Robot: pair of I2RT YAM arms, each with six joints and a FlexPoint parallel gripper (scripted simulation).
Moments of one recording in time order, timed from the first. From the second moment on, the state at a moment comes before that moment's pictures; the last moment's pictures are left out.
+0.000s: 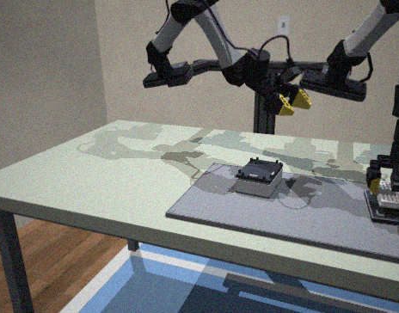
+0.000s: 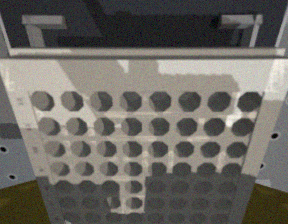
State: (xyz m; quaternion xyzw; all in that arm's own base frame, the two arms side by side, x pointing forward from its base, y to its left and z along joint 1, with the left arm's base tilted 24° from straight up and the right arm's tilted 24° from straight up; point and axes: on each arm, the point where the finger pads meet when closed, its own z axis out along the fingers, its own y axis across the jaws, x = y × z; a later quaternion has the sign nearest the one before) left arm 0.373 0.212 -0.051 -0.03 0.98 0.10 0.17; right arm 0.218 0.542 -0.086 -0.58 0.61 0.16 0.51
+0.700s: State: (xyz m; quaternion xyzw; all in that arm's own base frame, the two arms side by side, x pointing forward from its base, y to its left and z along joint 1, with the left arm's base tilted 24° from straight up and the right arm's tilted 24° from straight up) left arm 0.385 0.218 -0.069 -0.03 0.98 0.10 0.17; right arm 0.218 0.542 -0.086 -0.58 0.61 0.16 0.51
